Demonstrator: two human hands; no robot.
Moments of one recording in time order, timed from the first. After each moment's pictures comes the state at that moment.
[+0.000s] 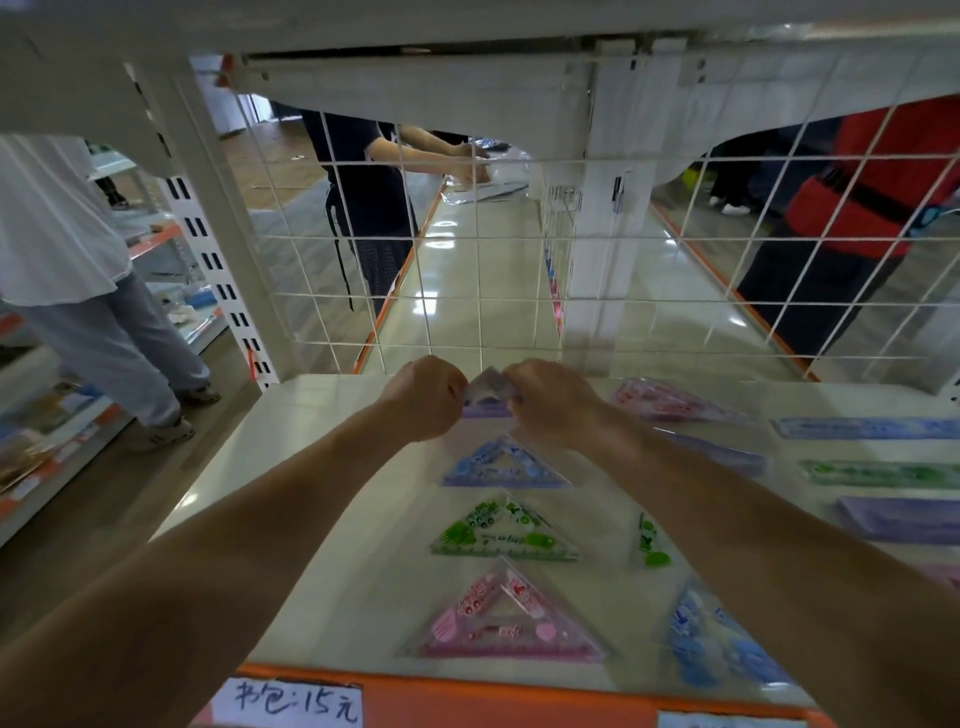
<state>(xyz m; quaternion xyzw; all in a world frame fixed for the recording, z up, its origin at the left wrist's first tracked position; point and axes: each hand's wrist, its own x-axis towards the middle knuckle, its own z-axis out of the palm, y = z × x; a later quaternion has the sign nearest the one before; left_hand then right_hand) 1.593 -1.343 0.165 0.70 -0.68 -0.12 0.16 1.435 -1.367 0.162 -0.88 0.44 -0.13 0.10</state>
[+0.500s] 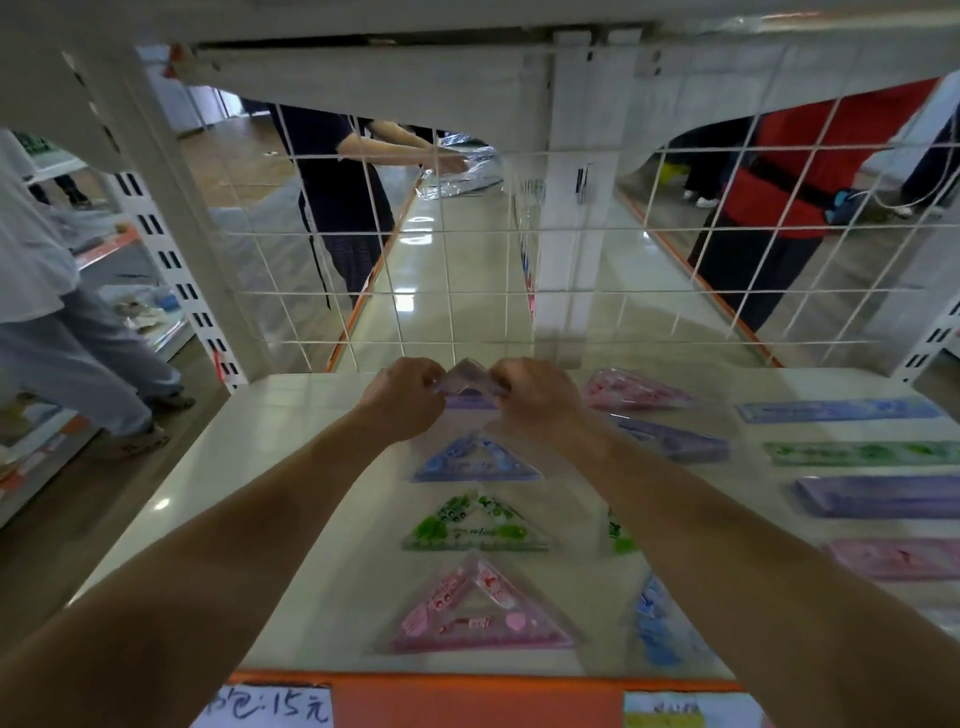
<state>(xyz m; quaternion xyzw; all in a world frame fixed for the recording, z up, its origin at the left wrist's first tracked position) 1.585 -1.346 0.157 0.72 -0.65 -0.15 0.21 1.427 -1.372 0.150 -0.83 0.52 -0.15 0.13</state>
